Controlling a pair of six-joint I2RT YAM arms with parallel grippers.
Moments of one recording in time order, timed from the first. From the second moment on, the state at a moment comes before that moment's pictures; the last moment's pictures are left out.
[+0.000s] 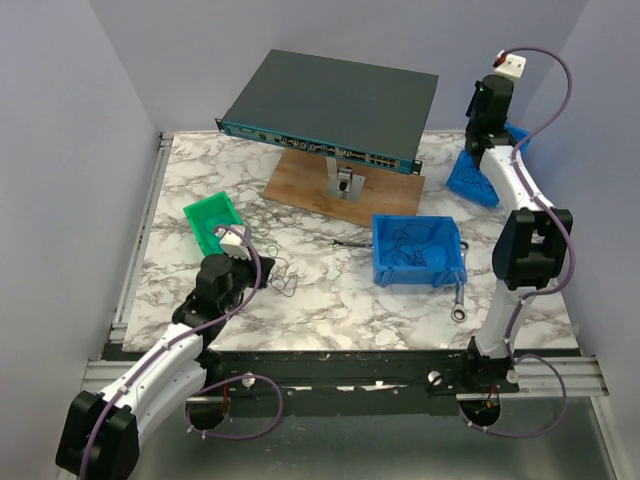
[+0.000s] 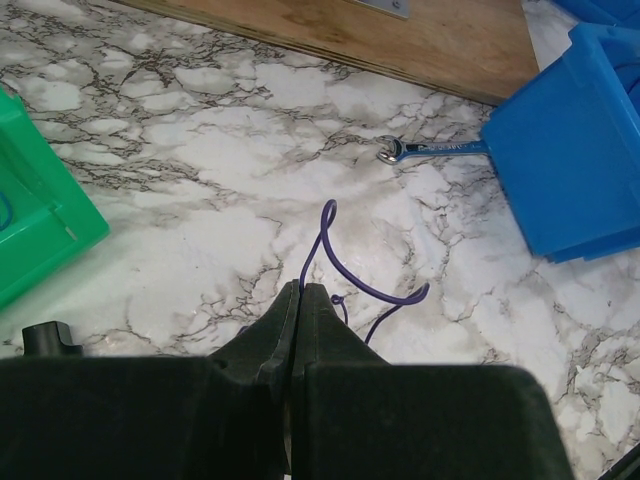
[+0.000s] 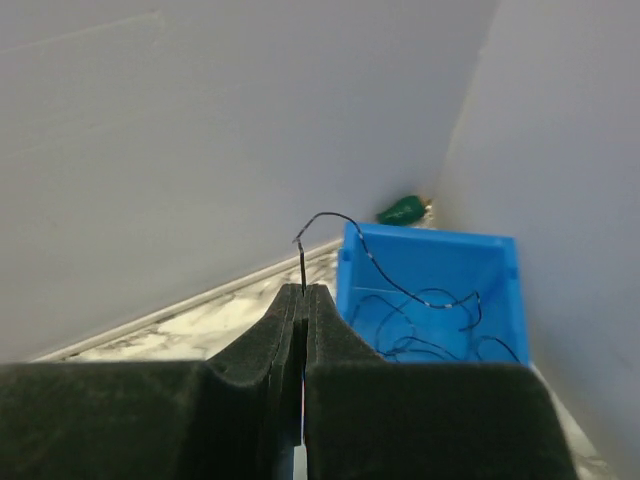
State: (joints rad) left arm -0.41 0.74 0.23 0.21 0.10 -0.38; right arm 0.03 1.93 1.72 0.12 0.47 0.04
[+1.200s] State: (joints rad) left arm -0.41 0.99 0.46 0.01 0.07 -0.39; right arm -0.12 2.04 1.82 -0.37 0.25 0.32
